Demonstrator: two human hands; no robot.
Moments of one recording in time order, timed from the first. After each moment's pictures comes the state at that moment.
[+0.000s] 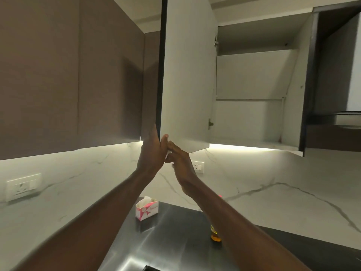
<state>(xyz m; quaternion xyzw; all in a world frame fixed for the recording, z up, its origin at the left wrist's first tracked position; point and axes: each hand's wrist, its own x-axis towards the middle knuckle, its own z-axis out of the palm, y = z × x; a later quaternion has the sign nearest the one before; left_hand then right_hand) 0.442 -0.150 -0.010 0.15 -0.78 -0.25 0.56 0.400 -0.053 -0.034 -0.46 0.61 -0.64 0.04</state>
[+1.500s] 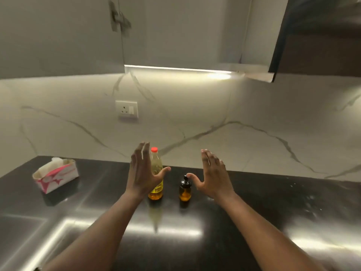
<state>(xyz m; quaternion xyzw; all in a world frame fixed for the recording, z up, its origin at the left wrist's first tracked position) 0.066 -0.096 -0.309 0.10 -0.90 -0.21 0.36 -0.037 0.140 -0.319 -0.31 0.92 -0.14 -0.21</state>
